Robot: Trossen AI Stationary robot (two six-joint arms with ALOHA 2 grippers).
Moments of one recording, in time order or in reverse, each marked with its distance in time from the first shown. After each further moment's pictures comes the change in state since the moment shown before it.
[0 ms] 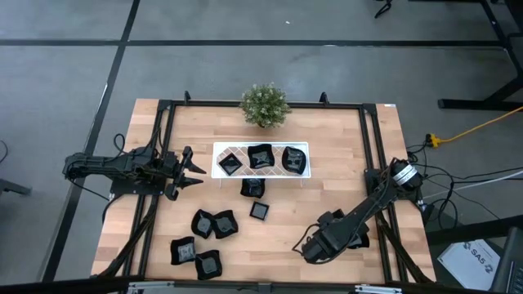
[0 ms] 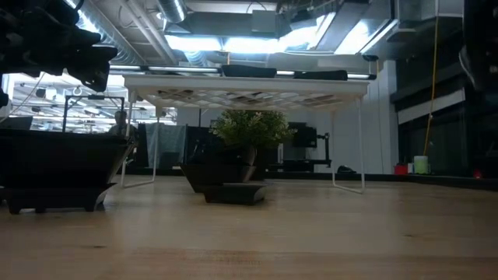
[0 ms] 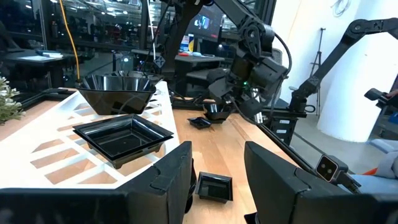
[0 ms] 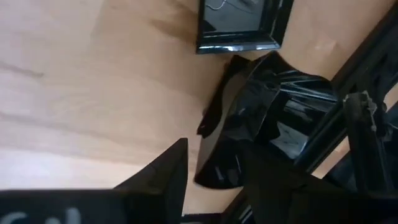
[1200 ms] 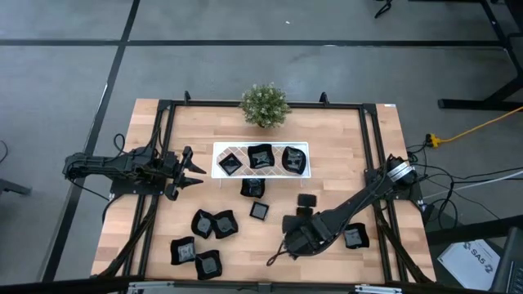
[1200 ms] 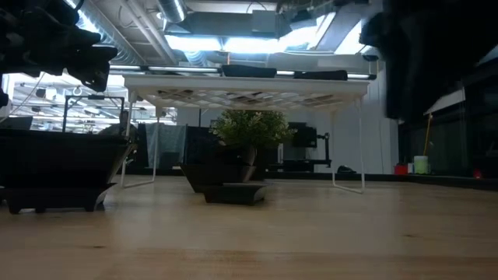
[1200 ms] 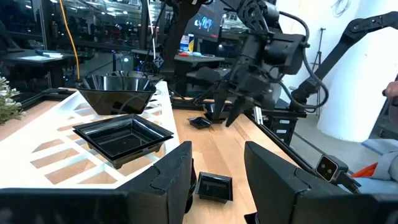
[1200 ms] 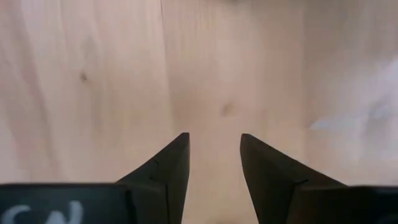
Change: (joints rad) left arm 0.000 0.000 0.000 0.000 0.000 0.000; right arm -0.100 0.007 0.182 0.176 0.669 -1.026
